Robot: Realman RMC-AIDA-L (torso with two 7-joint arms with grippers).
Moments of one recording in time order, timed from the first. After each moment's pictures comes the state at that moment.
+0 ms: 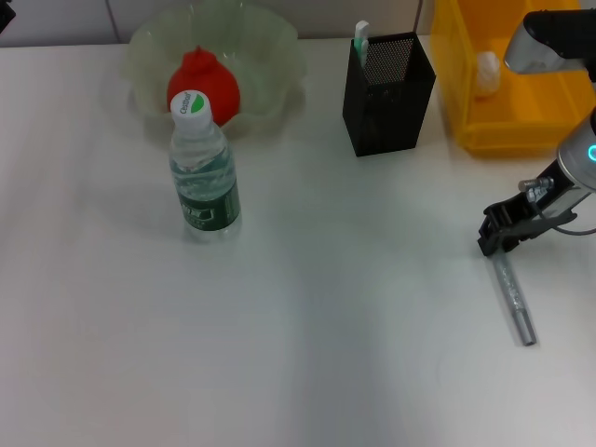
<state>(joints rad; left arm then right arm) -0.32 -2.06 0.77 0.63 1.11 1.34 -1.05 0.83 2.07 -1.09 -0.83 -2.82 -1.46 2.86</state>
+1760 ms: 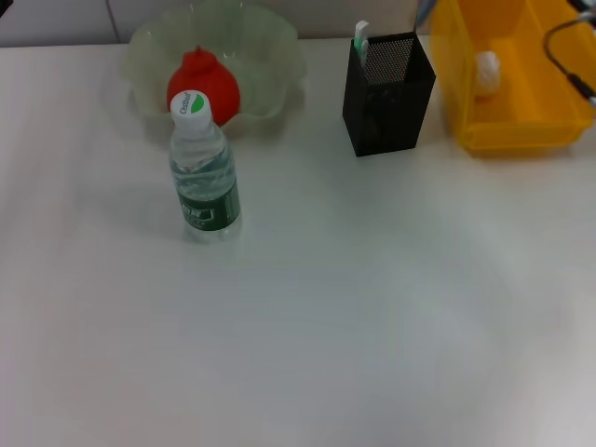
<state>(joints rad) -0.33 -2.07 0.76 0.64 1.11 1.31 -1.05 0.71 2.08 -0.45 -0.34 -1.41 -1.33 1.31</state>
